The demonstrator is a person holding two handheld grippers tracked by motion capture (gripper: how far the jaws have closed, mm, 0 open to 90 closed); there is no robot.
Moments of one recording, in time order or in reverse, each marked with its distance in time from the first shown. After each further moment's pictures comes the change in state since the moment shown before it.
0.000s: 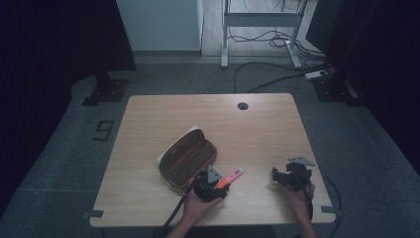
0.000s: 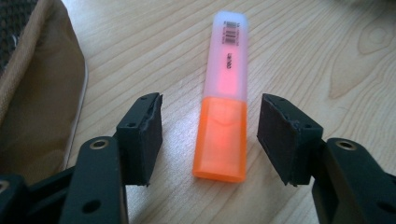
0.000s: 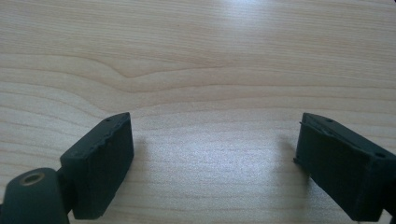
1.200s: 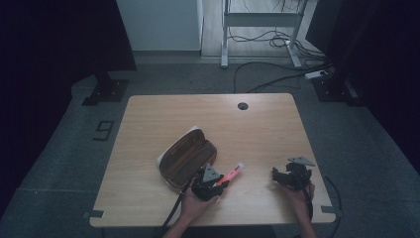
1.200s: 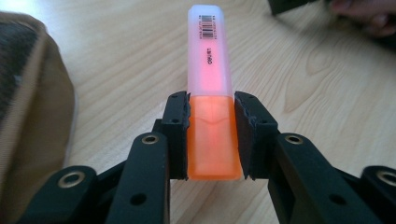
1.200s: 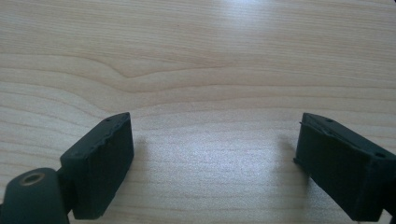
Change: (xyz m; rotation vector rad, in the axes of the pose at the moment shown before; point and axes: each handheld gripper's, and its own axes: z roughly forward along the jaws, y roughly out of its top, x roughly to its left) left arm 0.005 0.010 -0.025 -0.079 -0.109 0.013; right arm 0.000 0.000 0.000 0.000 0.000 0.000
